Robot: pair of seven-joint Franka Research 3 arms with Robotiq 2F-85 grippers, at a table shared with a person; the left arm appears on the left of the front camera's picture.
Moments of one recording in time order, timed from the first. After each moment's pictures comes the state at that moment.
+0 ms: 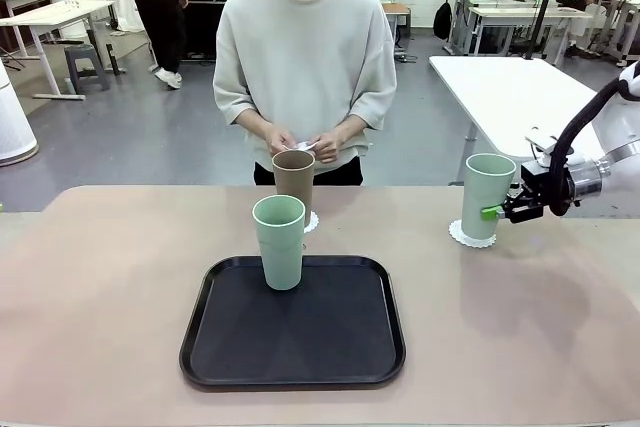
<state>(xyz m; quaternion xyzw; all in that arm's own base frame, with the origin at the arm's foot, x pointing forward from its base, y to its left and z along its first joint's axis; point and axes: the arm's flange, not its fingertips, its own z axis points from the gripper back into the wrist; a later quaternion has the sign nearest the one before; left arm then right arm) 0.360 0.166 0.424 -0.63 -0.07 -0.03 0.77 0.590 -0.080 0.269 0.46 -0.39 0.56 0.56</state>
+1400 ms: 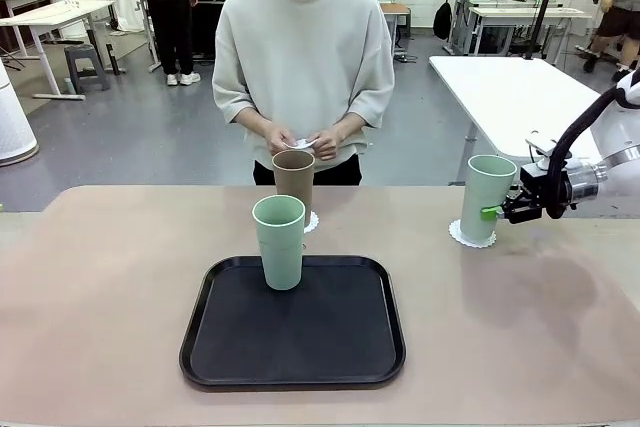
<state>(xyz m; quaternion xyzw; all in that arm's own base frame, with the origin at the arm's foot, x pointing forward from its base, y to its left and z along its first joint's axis) 0.360 0.166 0.424 -0.63 -0.07 -0.03 0.77 0.602 -0.086 0.255 0.48 -0.40 0.56 0.55</state>
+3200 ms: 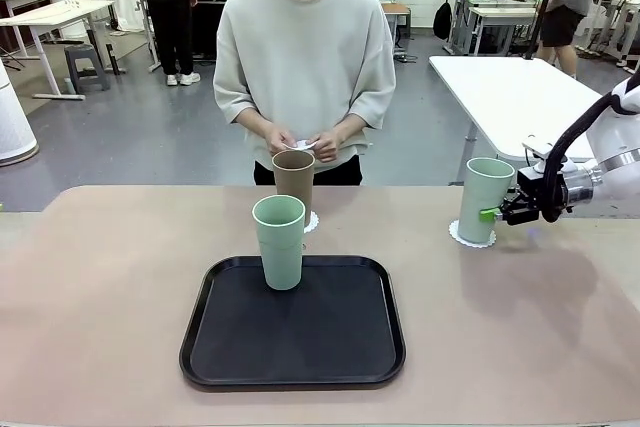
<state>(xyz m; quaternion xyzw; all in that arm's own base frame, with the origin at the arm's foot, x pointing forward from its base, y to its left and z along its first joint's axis) 0.360 0.166 0.424 -0.63 -0.07 -0.03 0.77 0.610 -0.085 0.242 0.50 -0.39 0.55 0.55</state>
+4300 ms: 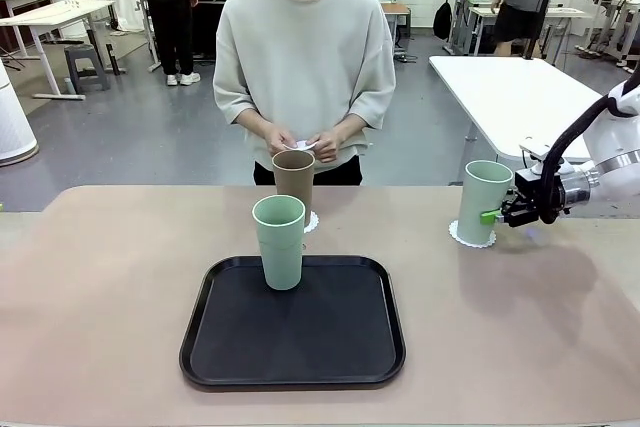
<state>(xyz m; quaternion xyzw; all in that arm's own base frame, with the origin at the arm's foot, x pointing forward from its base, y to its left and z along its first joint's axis) 0.360 0.166 0.424 -0.63 -0.07 -0.03 0.77 0.612 -0.083 0.237 0.50 -0.39 0.54 0.55</state>
